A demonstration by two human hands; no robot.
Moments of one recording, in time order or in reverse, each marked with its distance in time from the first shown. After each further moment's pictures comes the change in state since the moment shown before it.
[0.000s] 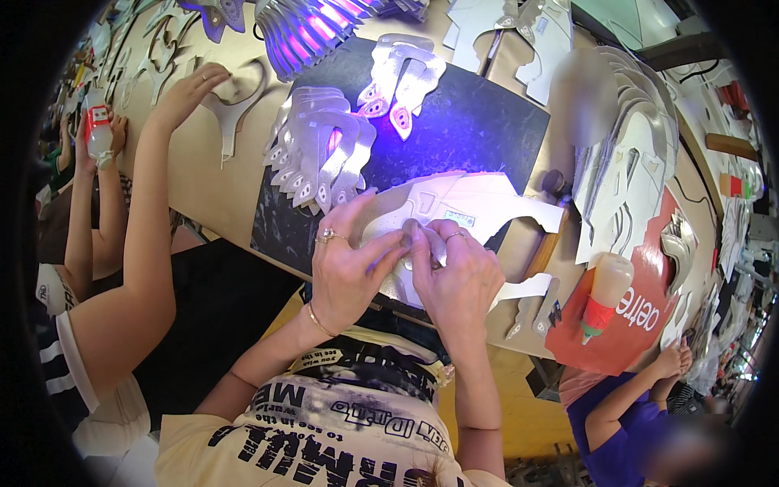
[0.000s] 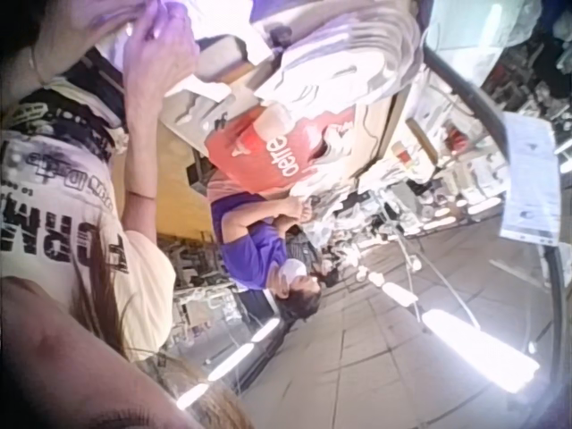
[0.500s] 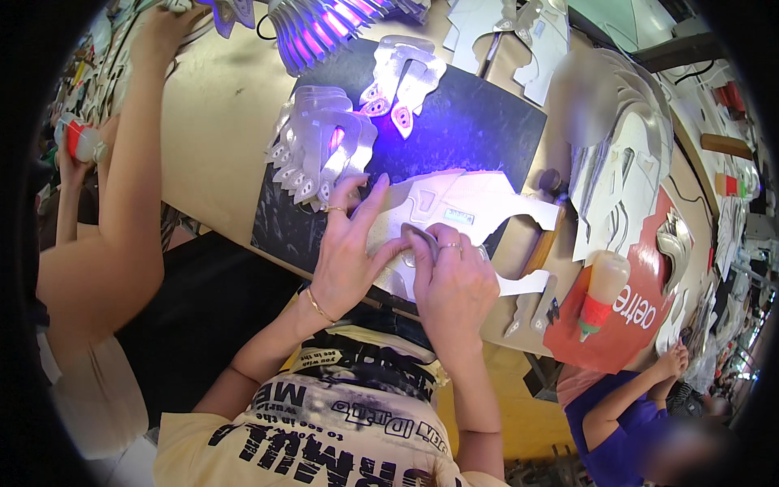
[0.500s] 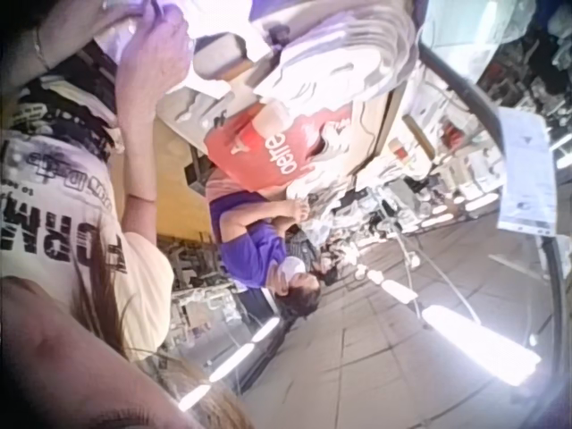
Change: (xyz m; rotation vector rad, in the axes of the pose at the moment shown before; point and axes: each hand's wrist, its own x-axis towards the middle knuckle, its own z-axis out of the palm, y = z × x) left_hand 0.013 -0.006 -0.001 -0.237 -0.125 -0.113; right_hand -0.013 -0.004 -0.001 -0.087 0.078 -0.145
